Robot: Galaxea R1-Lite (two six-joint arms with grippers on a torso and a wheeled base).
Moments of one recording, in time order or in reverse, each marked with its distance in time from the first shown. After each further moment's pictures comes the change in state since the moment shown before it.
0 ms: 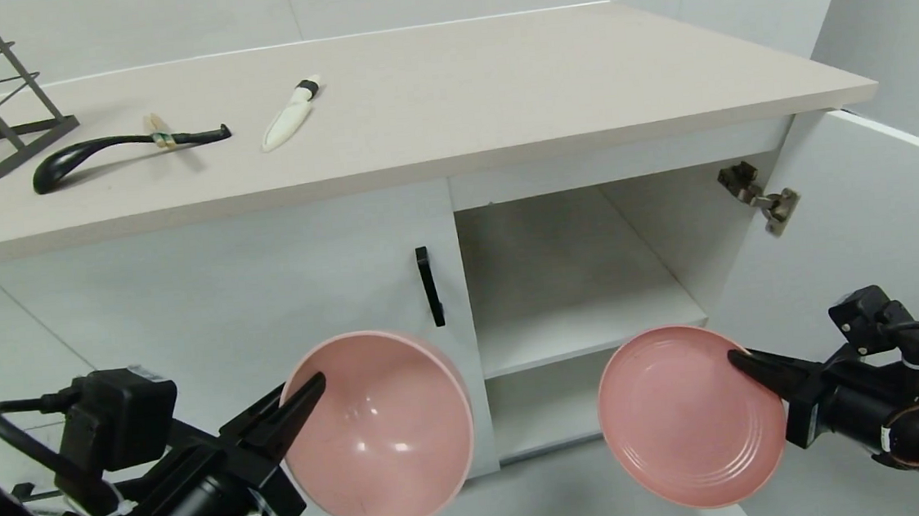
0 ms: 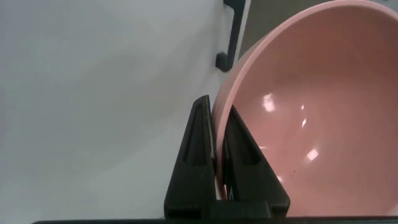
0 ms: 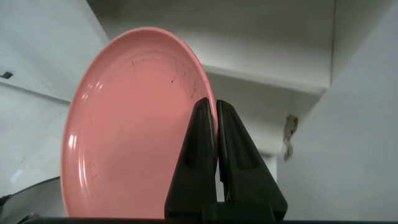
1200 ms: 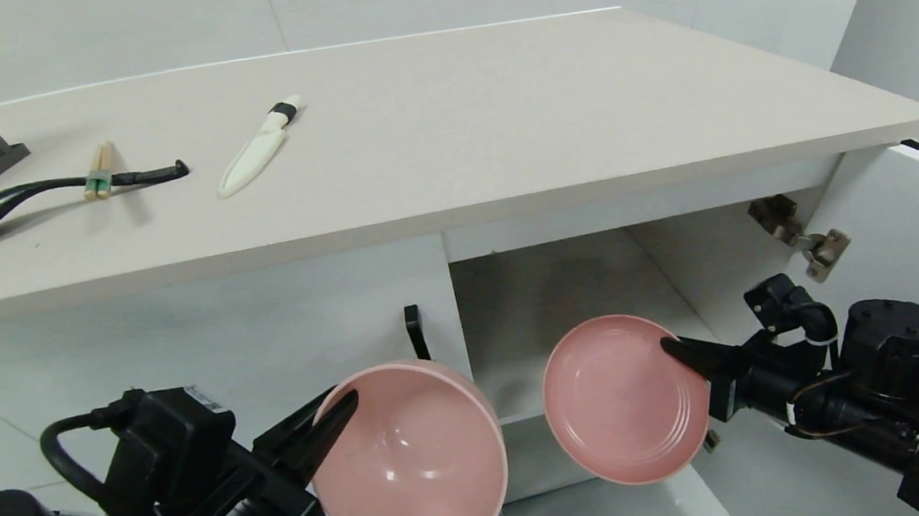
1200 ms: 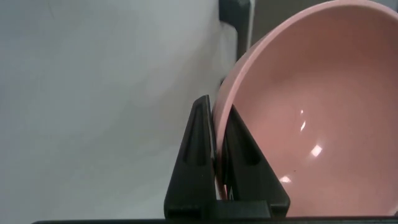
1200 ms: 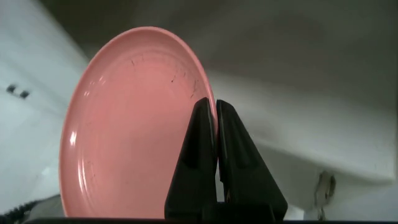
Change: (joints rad) left arm -0.087 0.030 0.000 0.000 0.004 0.151; right arm 0.116 0.166 -0.209 0.000 -0.005 0.103
